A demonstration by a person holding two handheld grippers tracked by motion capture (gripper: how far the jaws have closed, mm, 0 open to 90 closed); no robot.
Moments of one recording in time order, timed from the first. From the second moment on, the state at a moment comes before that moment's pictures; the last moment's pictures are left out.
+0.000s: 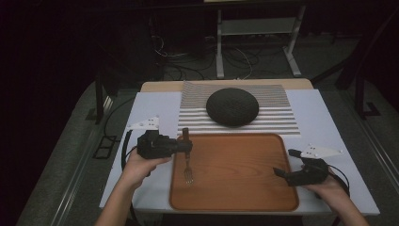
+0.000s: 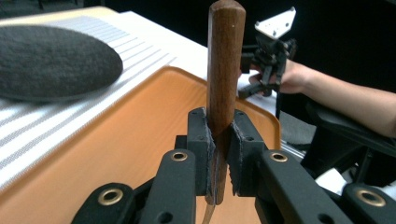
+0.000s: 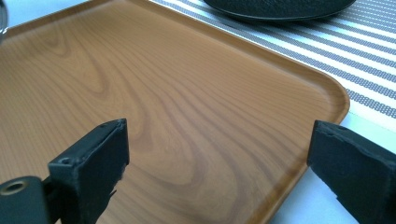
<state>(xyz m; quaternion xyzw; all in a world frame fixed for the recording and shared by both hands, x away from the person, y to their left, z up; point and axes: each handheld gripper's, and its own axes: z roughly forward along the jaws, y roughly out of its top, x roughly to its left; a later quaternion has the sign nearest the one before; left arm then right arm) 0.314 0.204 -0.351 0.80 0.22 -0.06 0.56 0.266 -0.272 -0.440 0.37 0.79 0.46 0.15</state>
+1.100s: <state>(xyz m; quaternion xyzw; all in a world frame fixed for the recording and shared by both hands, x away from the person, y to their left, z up) 0.349 0.202 -0.413 0.81 0.30 0.00 0.51 0.268 -0.267 -0.442 0.37 0.80 0.44 0.16</state>
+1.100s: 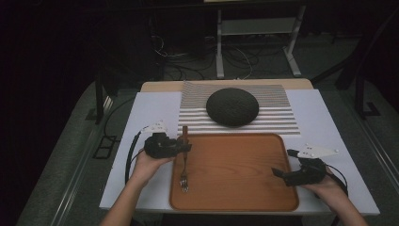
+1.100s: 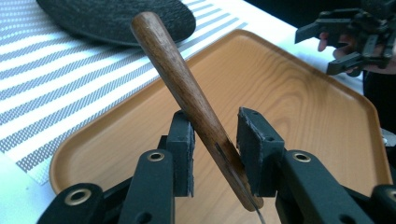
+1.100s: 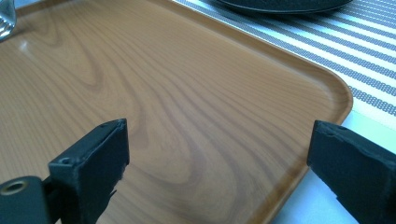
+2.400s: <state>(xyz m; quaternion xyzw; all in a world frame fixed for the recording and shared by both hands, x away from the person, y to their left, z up) 0.356 0.182 -0.449 0.84 0.32 -0.01 0.44 0.269 -0.263 -0.444 0.36 0.81 0.43 0.16</state>
